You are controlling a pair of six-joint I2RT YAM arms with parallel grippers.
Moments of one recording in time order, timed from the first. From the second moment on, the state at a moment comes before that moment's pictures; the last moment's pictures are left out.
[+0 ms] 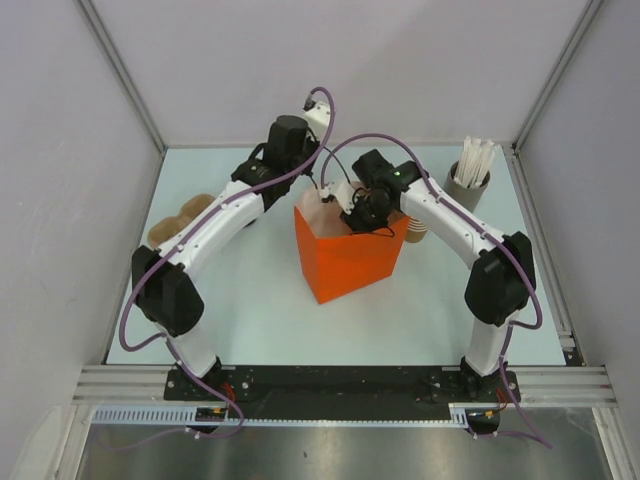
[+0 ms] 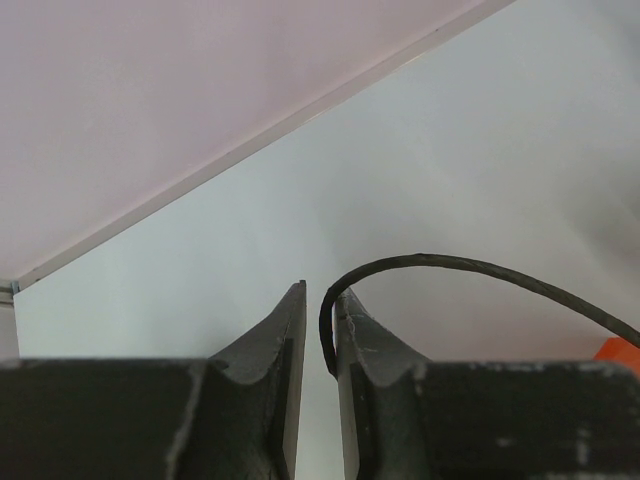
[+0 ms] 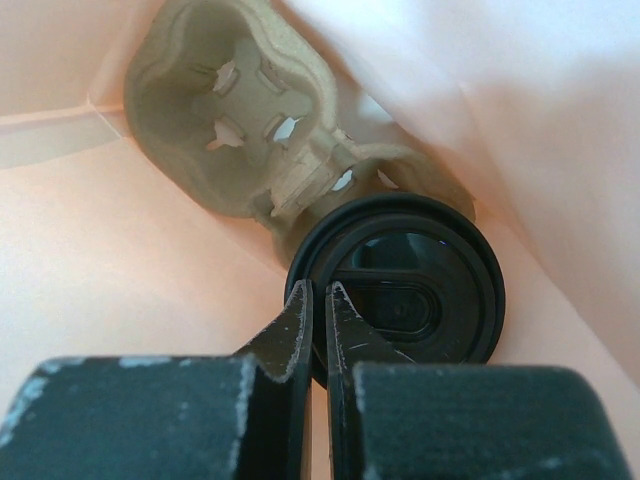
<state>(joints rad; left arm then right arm) -0.57 1.73 1.68 -0.34 -0.26 0.20 0.60 1.84 1.71 -1.07 -0.32 -0.50</state>
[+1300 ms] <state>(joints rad) -0.58 1.67 1.60 -0.29 -0.27 0.20 0.59 1.82 1.64 -0.99 -0.38 -0.47</state>
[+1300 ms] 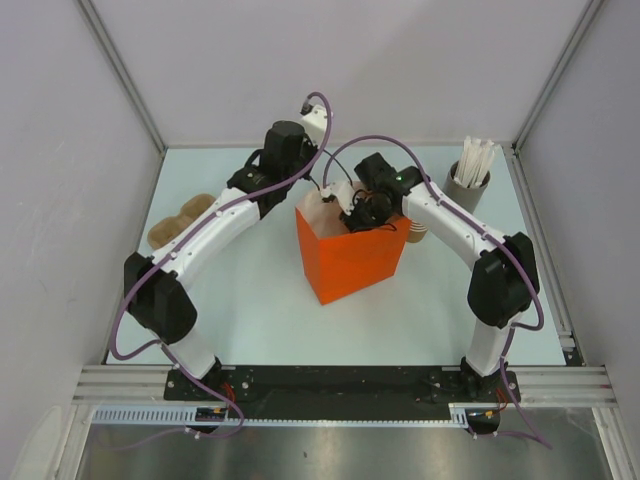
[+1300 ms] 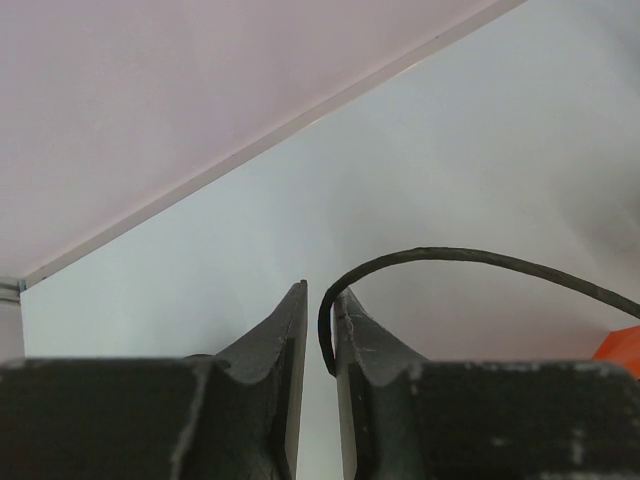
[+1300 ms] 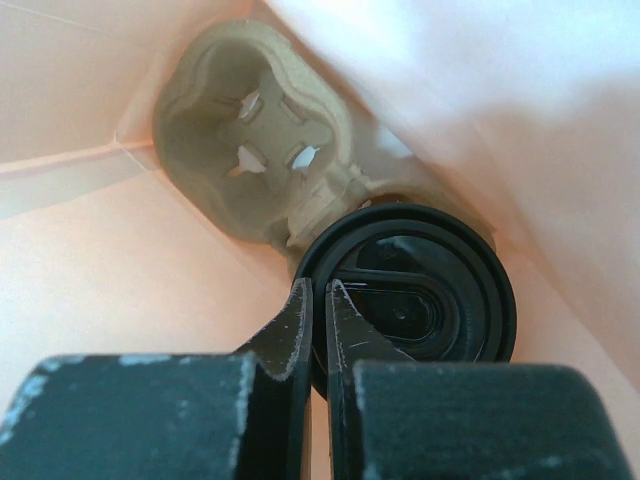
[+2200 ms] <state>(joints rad) -0.58 1.69 1.61 -0.29 -0.39 0.21 0.59 1.80 1.60 -0.94 -0.35 -0.47</state>
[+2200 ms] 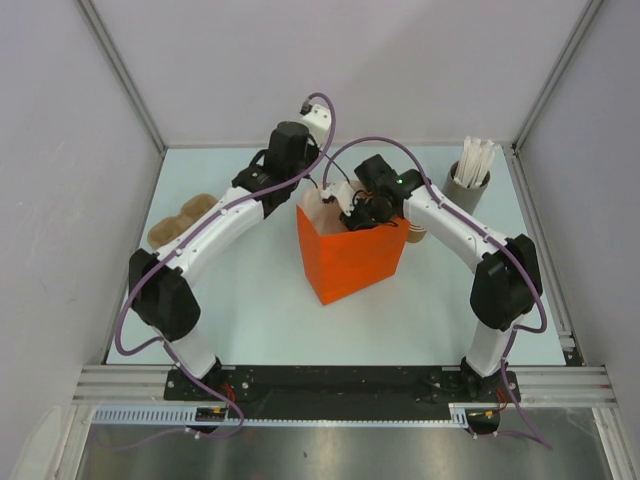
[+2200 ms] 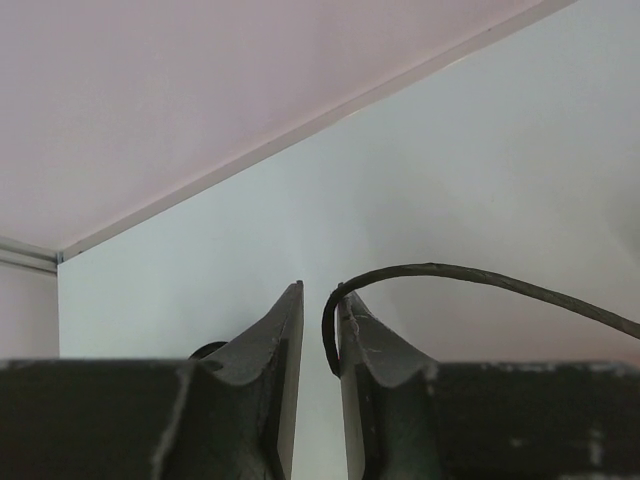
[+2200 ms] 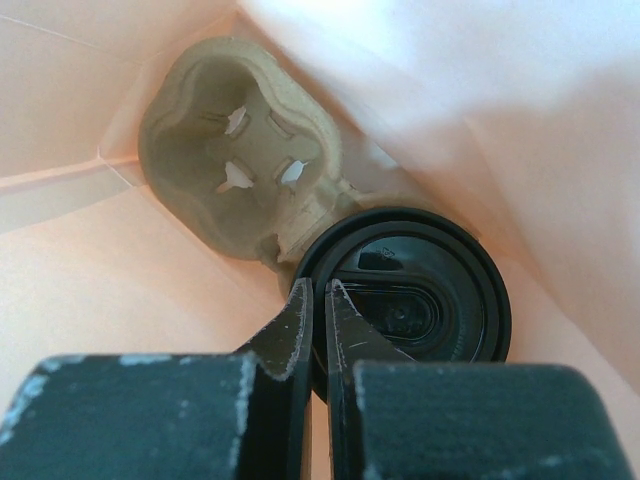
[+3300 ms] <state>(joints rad) -0.60 1.61 1.57 -0.25 -0.24 0.20 0.60 1.78 1.61 -1.03 -0.33 -0.49</state>
